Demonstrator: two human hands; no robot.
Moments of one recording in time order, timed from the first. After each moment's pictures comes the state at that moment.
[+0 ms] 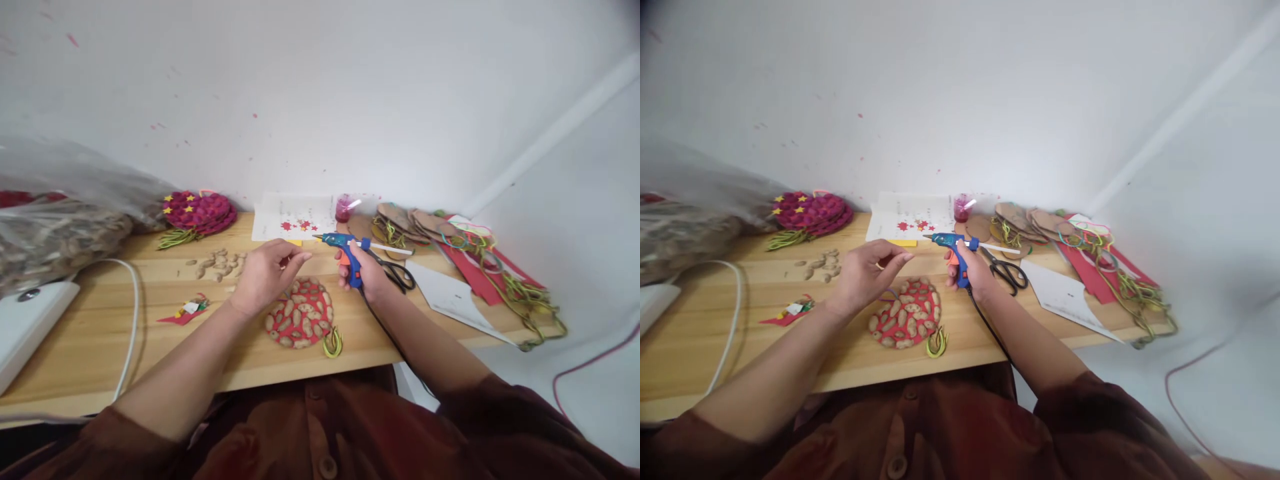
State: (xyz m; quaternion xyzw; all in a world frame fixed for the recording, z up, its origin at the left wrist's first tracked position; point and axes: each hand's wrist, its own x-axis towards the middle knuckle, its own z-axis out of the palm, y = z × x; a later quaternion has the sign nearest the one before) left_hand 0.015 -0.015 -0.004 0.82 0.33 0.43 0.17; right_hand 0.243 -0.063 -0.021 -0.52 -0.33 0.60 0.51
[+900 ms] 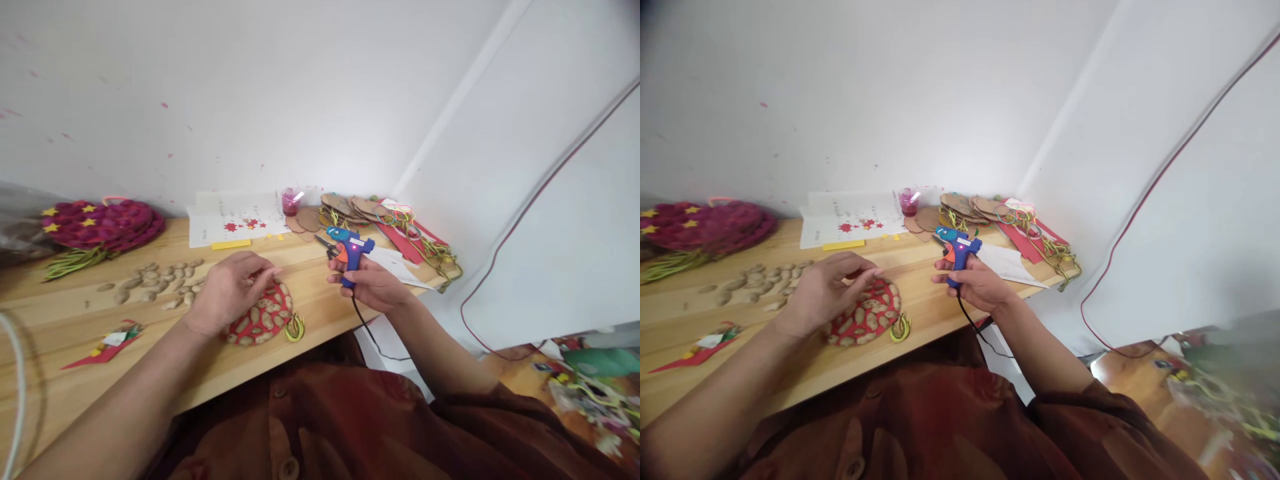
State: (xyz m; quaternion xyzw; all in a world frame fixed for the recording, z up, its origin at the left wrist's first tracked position) left_hand 0.021 -0.032 -0.003 0.89 0.22 0.35 0.19; right_hand 0.283 -0.179 0.017 -0.46 -0.29 0.61 0.58
